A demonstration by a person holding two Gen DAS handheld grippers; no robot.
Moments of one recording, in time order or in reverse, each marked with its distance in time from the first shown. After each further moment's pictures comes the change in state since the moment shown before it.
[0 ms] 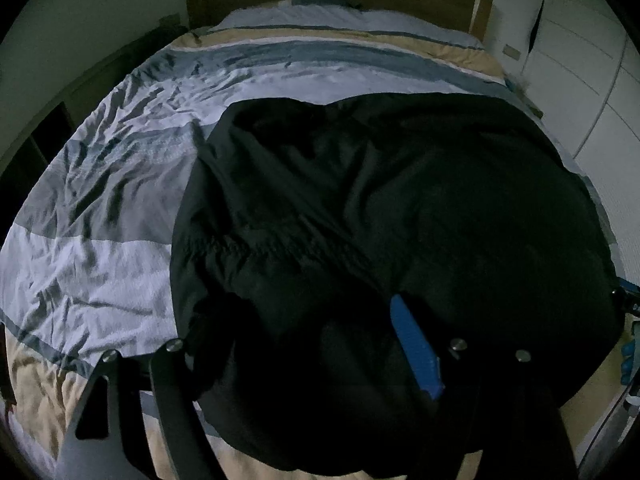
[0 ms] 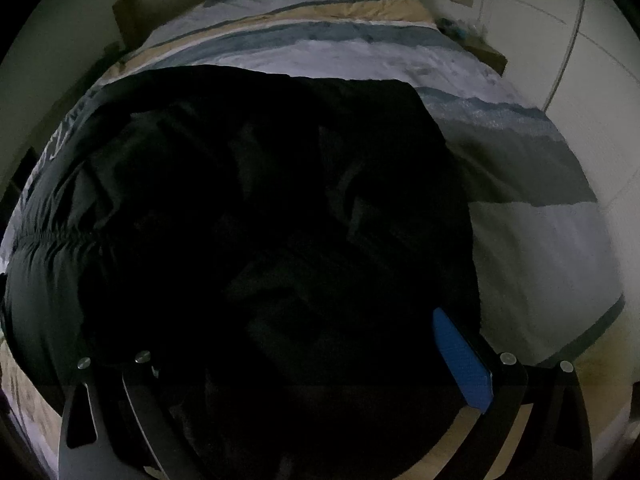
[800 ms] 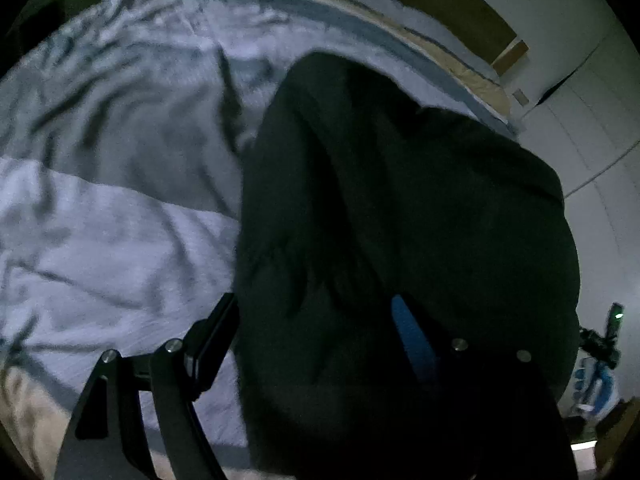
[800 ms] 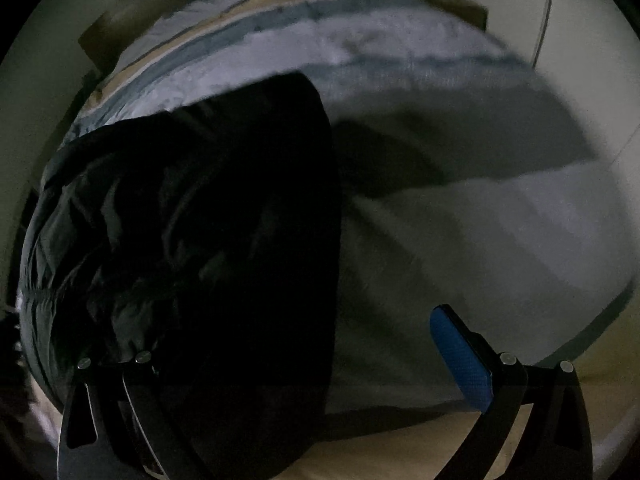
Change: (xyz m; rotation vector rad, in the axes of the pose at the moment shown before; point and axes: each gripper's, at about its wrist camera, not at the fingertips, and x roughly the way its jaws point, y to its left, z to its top) left arm 0.068 0.110 0.011 -0.279 0.142 -0.283; right arm 0.027 -0.113 0.029 0.151 0.114 0.104
